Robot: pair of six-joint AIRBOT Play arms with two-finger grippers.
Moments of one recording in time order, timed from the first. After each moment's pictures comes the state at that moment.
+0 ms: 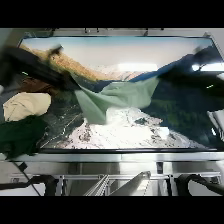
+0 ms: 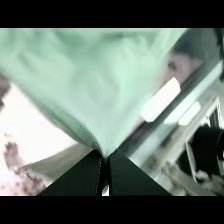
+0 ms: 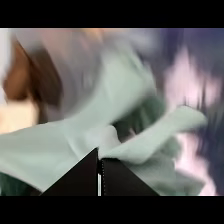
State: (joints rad) left arm 0.03 -1.47 1.55 -2.39 1.56 1.90; right arm -0.21 -1.25 1.13 -0.39 1.02 1.05
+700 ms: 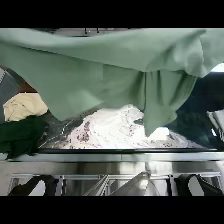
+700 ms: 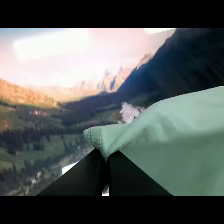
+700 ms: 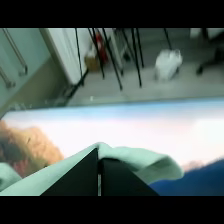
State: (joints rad) left arm 0.24 -0.88 1.64 -2.26 1.50 1.89; right arm -0.54 -0.75 1.40 -0.56 1.15 1.18
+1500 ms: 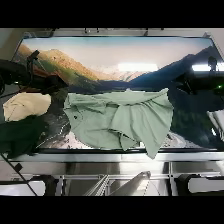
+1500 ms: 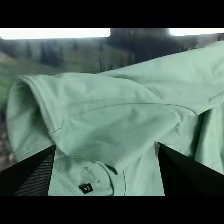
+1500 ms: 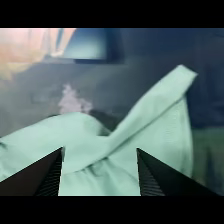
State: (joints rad) left arm 0.20 -1.58 1.40 -2.24 1.26 1.94; right arm -0.39 -1.59 1.25 -0.63 1.09 1.18
